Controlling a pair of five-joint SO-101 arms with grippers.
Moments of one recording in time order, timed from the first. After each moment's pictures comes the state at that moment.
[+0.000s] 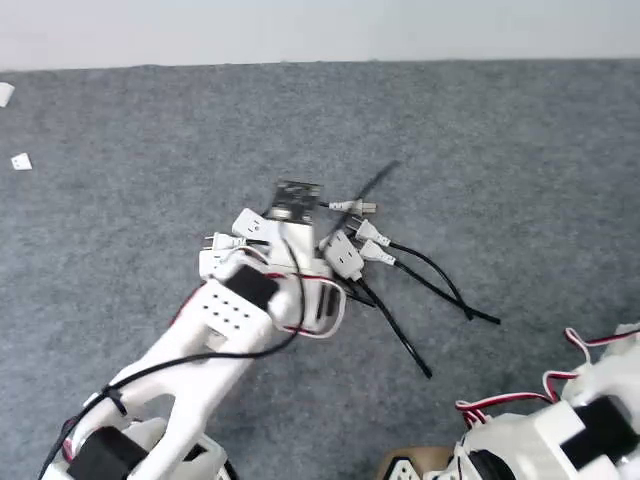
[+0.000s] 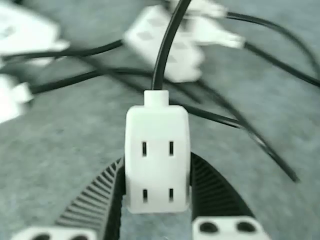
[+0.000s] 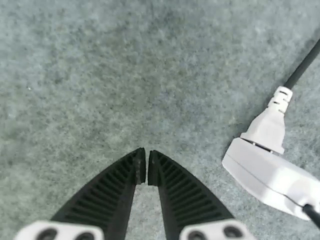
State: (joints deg) left arm 26.6 -19.5 44.7 58.5 27.3; right arm 57.0 1.2 31.5 45.7 25.4
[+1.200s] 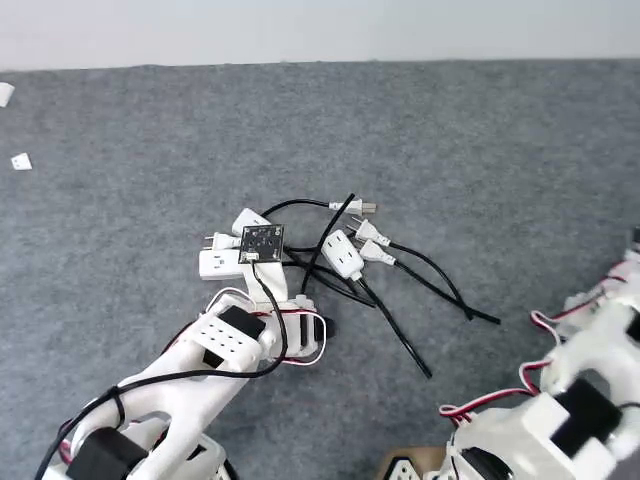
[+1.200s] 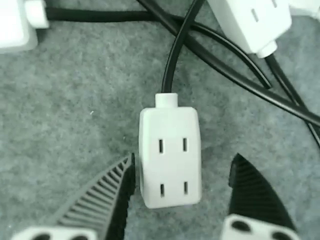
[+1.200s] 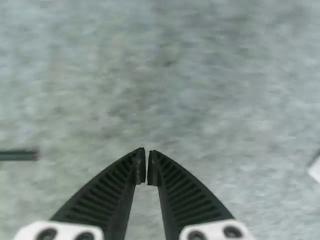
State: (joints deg) left arm 26.9 -19.5 64.4 39.8 36.2; right arm 41.5 1.2 29.3 59.2 18.9
